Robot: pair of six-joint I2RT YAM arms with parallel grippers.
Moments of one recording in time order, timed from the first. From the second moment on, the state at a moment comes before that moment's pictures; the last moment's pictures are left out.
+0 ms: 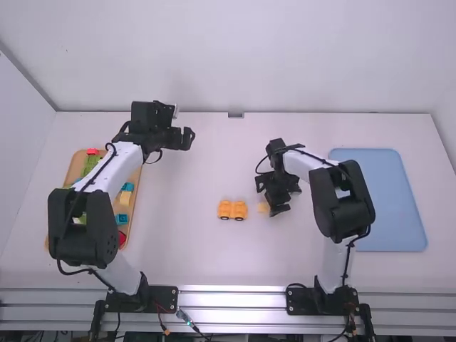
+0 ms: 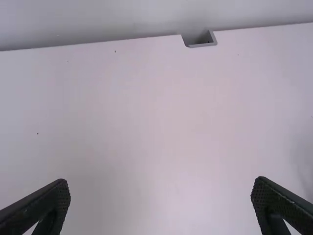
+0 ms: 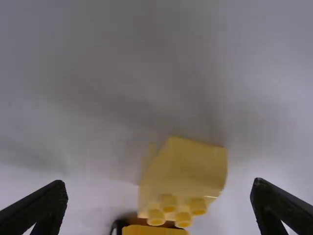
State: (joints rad) left arm -0.02 1.71 1.26 -0.32 0.30 0.02; right arm 0.31 2.03 1.25 -0.90 -0.31 1.44
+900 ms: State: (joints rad) left arm -0.02 1.71 1.26 -0.29 0.13 0.13; right arm 0.05 1.99 1.67 -0.77 -0.12 -0.46
